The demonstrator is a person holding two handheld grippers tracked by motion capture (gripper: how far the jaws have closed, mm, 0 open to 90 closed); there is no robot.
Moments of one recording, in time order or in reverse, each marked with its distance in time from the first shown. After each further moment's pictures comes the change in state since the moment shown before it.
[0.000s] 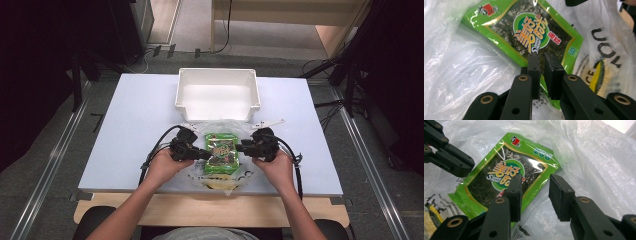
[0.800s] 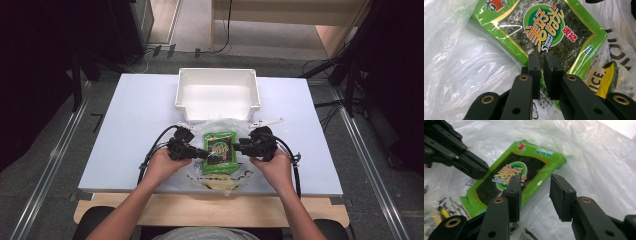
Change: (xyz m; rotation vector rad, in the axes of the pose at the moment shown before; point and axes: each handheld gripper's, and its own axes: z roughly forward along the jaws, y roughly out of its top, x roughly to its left) left arm 0.015 -0.005 0.002 -0.008 -0.022 -0.044; right arm 0.012 0.008 -0.005 -0.019 0.008 -0.009
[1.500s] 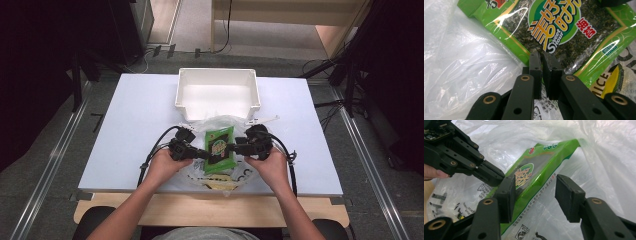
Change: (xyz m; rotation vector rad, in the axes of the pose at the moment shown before) left arm 0.002 -0.001 0.008 -0.001 0.008 -0.018; right arm 0.008 0.009 0.006 0.017 0.046 0.043
